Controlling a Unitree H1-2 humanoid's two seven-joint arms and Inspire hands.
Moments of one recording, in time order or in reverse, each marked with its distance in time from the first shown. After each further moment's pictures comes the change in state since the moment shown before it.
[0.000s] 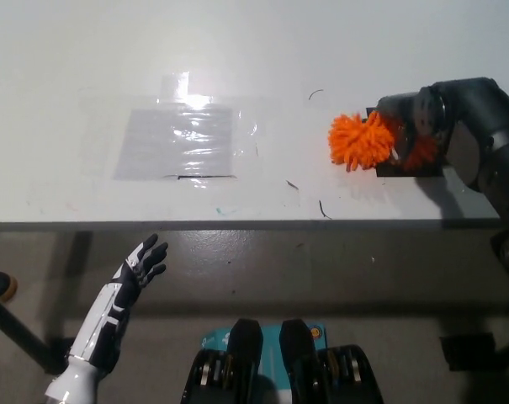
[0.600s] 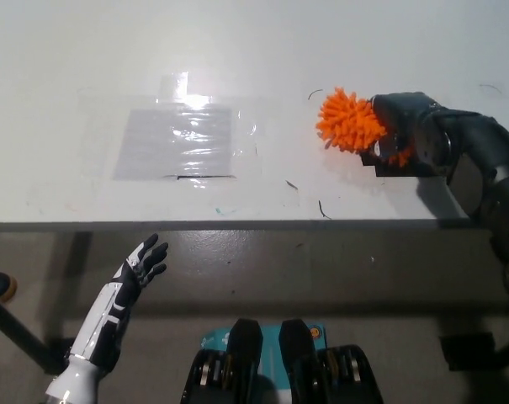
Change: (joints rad) left_arm -0.004 0.000 0.000 0.006 0.000 0.001 0.000; right_arm 0.085 -0.002 -0.089 0.000 0.009 -0.125 -0.326
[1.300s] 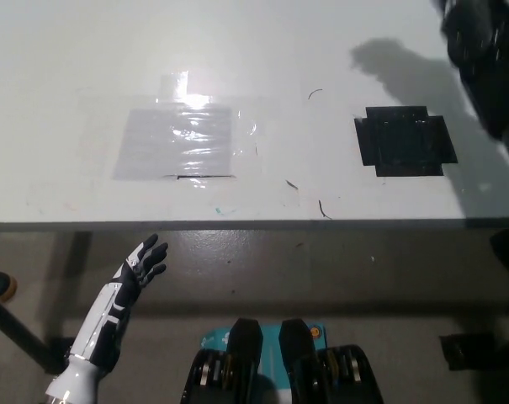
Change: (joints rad) left_arm 0.000 0.000 0.001 0.002 0.000 -0.001 0.000; right_arm -0.190 -0.033 -0.432 -0.203 0.115 -0.140 -0.327
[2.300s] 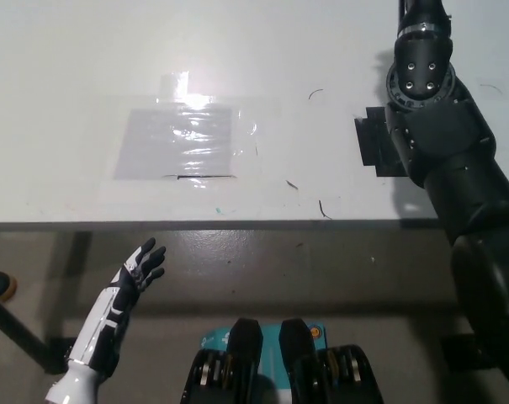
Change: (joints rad) left_arm 0.015 -0.011 0.009 0.000 -0.001 -0.005 0.000; right_arm 0.128 0.193 -0.266 0.000 0.305 -0.123 -0.269
